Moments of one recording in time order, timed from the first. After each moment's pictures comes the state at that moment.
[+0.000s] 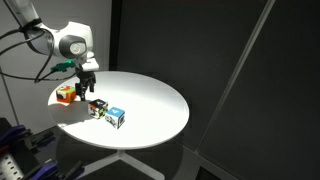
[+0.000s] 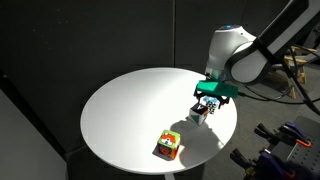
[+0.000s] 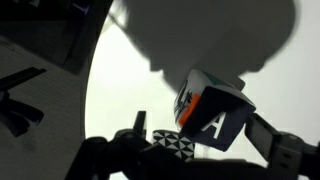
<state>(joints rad) 0.24 0.16 -0.04 -2.52 -0.12 2.71 1.35</state>
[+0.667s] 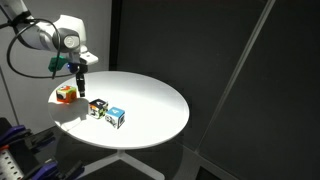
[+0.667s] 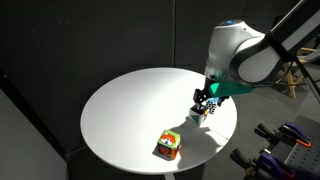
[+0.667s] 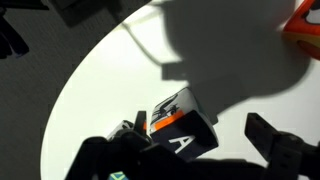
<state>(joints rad) 0.22 0.10 0.04 -2.54 -0.16 2.66 0.90</state>
